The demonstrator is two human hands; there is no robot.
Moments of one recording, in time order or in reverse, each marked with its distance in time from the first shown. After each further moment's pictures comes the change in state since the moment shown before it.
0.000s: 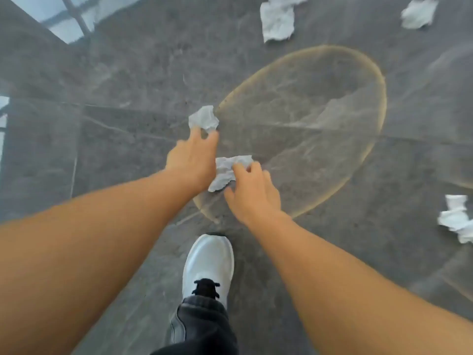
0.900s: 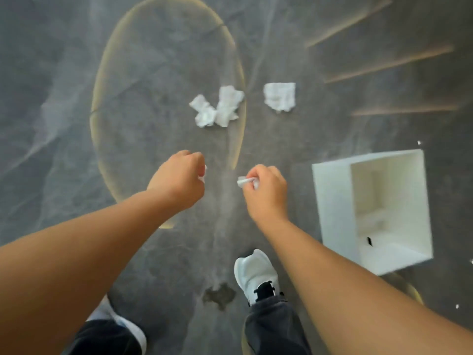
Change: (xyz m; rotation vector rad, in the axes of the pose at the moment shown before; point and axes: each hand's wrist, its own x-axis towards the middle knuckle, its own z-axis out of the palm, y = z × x) left_hand -0.167 0.392 0.029 0.049 -0.315 0.758; right_hand -0.298 0.316 -0.096 0.584 0.689 0.865
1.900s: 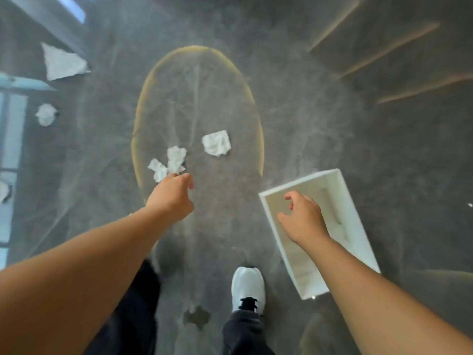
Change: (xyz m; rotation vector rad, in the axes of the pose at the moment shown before) left_hand 0.041 0.211 -0.030 0.257 -0.051 -0.176; right_hand 0.065 0.149 -0.234 0.000 -0.237 0.167
